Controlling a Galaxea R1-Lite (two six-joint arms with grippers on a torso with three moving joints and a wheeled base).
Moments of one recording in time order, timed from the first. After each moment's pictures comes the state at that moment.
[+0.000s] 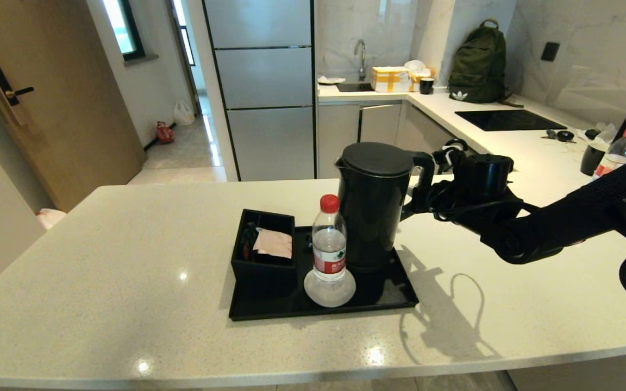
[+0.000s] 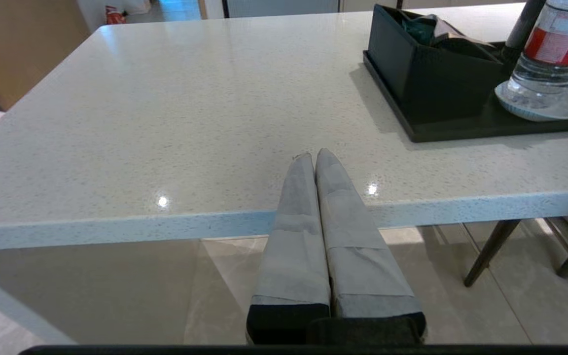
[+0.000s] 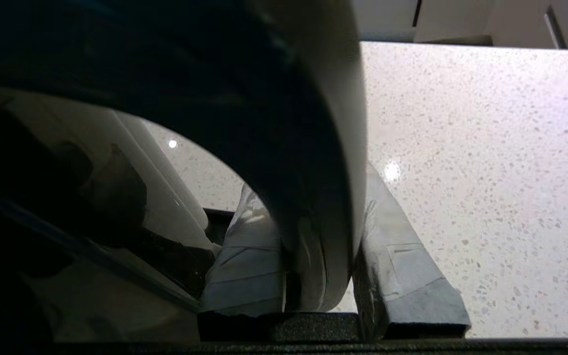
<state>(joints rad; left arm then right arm) 0.00 0.00 0.00 0.00 -0.01 0.03 0.24 2.18 -1.21 -0.81 0.04 0.06</state>
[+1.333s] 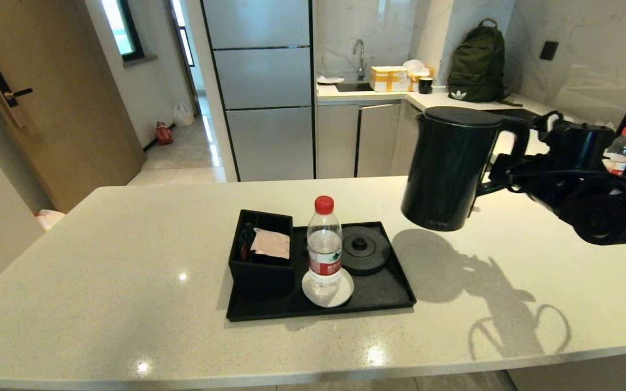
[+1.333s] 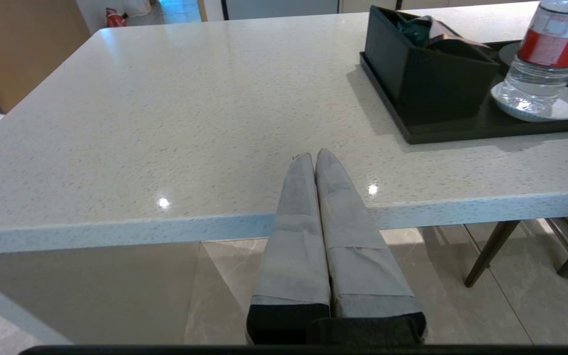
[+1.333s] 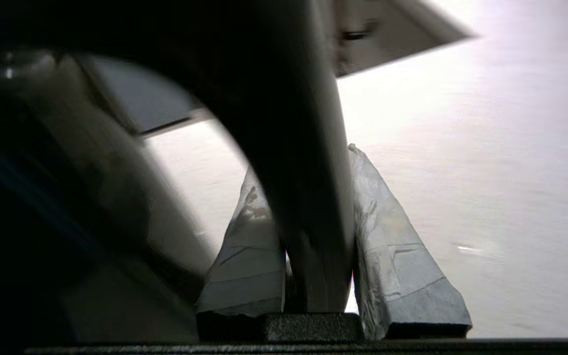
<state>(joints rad) 0.00 0.00 0.00 0.00 -0.01 0.03 0.04 1.99 -1.13 -0.76 -0.20 0.16</state>
